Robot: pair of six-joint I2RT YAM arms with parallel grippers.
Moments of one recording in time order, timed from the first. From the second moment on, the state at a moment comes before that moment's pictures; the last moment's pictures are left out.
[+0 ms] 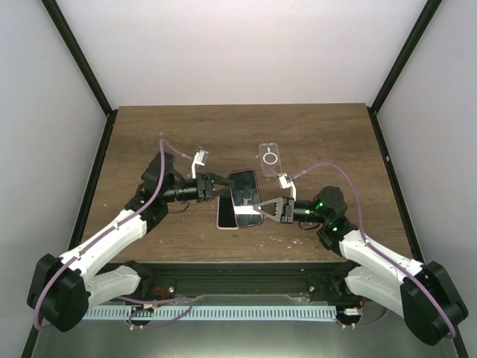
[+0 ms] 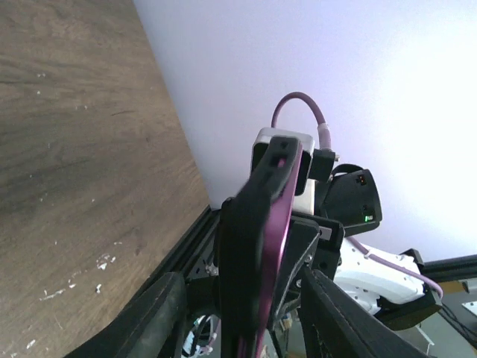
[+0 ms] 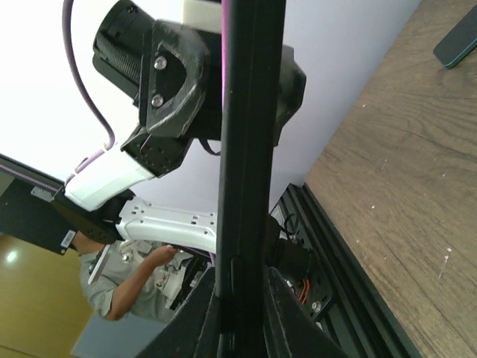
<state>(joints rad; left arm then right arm) -0.53 1.08 0.68 0.22 0.83 -1.06 0.55 0.96 0.34 0.70 -0.93 1.10</state>
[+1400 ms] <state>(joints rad) -0.53 1.09 0.77 0.08 1.02 -0.83 0.55 0.95 0.59 0.34 -0.85 0.92</state>
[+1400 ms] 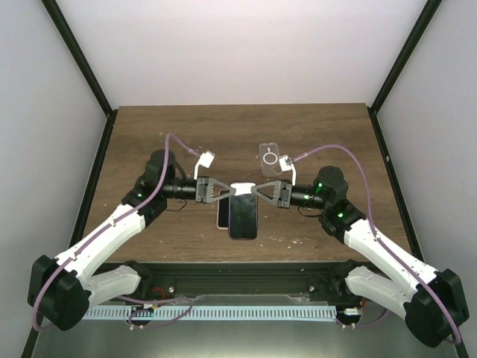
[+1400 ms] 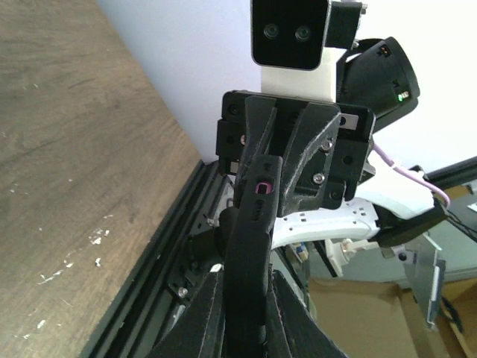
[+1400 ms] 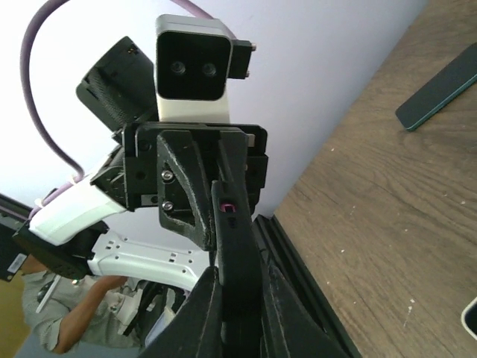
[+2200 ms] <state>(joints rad) -0.53 1.12 0.76 0.07 0.98 -0.88 0.55 0.99 0.52 0.26 -0.93 0.78</state>
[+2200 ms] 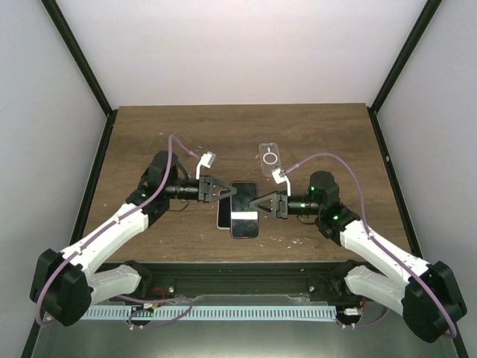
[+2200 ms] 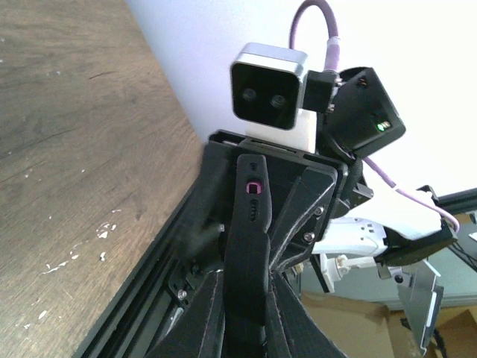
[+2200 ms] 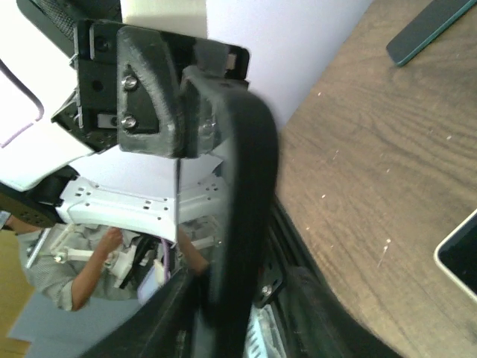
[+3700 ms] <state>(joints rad) -0.55 1.08 0.63 0.03 0.93 -0.87 0.55 0.97 0.47 0.44 -0.61 1.07</state>
